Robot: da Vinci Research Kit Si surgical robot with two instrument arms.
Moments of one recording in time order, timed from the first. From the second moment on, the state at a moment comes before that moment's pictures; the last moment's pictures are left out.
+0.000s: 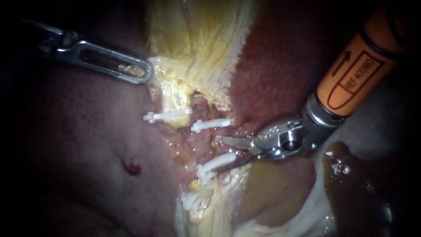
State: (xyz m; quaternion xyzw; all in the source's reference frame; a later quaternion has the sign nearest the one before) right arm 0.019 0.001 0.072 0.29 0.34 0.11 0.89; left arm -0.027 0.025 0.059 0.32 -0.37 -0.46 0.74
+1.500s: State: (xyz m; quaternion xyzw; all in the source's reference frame) right arm 0.026 0.001 0.074 0.39 0.51 0.06 0.76; left arm -0.027 0.025 0.059 0.32 -0.37 -0.46 0.74
